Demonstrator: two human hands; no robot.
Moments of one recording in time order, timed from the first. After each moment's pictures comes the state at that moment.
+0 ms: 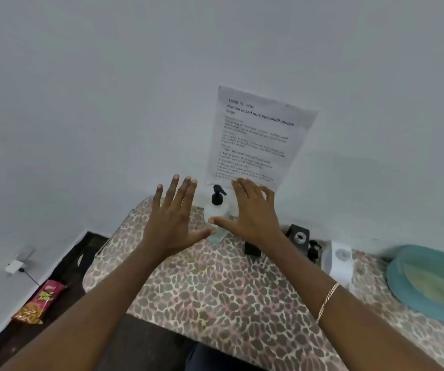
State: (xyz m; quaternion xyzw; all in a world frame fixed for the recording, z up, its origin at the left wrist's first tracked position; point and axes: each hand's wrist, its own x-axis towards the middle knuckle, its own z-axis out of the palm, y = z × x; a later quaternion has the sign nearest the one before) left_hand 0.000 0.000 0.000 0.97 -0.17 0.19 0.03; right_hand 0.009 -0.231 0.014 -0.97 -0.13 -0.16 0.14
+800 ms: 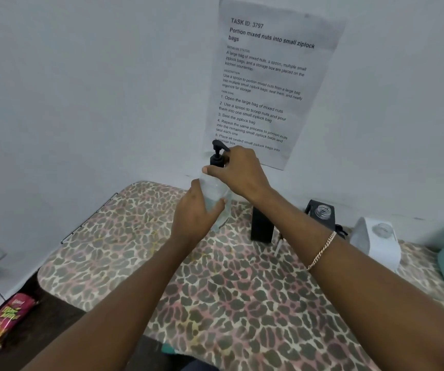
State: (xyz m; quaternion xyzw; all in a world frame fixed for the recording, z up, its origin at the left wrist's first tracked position) left_hand 0.028 -0.062 -0.135 0.91 -0.04 0.23 0.35; right_hand 0.069 -0.200 -0.044 -0.90 -0.13 -0.12 0.40
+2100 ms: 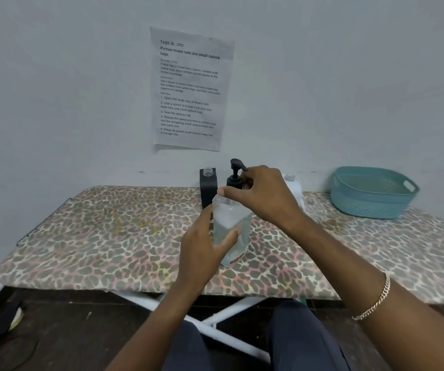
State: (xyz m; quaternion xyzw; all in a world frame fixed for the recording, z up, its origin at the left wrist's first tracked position) left_hand -0.161 -0.136 -0.183 0.81 -0.23 0.22 0.50; right_hand -0.174 -0.303 -0.060 -0.90 -0.02 -0.23 0.36
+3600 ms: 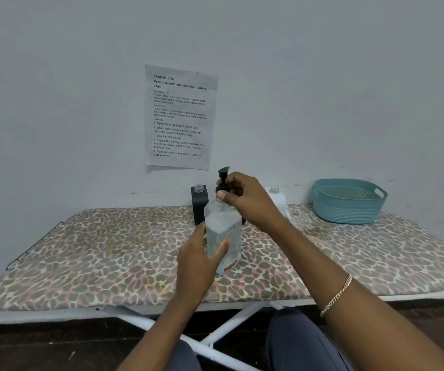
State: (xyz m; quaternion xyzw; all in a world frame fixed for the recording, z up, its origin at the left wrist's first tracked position) left_hand -0.168 -0.134 -0.197 0.79 -0.24 0.21 0.52; right_hand -0.180 -0.294 -0.069 -0.81 -0.06 -0.20 0.54
